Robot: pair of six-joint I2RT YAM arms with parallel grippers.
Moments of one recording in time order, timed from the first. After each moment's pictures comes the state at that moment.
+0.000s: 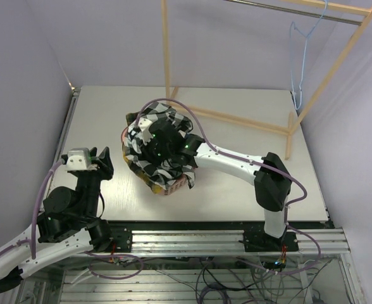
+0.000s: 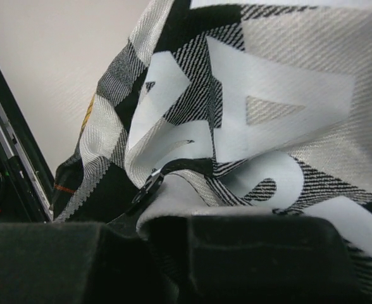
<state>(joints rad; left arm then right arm) -1.10 0.28 0.65 -0.09 -1.10 0.09 1.02 1.92 1.59 -0.29 -0.12 0.12</state>
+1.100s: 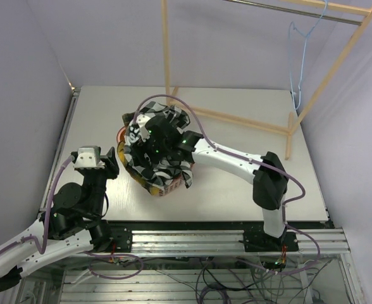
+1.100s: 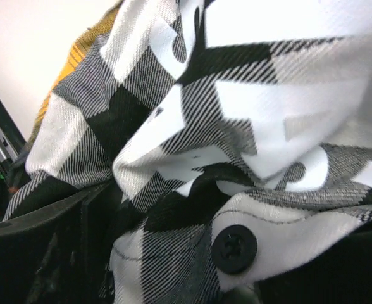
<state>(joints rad) -1.09 0.34 0.65 -0.10 -1.09 0.08 1.02 1.97 1.70 -0.42 -0.07 0.15</state>
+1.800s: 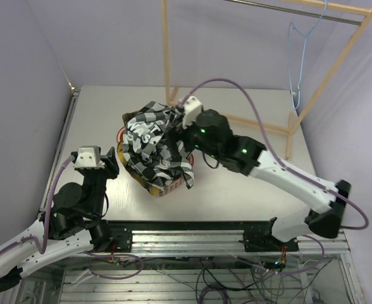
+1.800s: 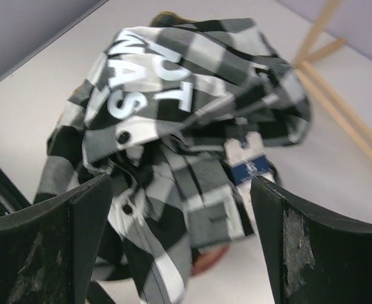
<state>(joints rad) -1.09 0.34 0.65 -0.10 -1.09 0.07 1.02 1.49 1.53 -0.41 0.22 0.10</state>
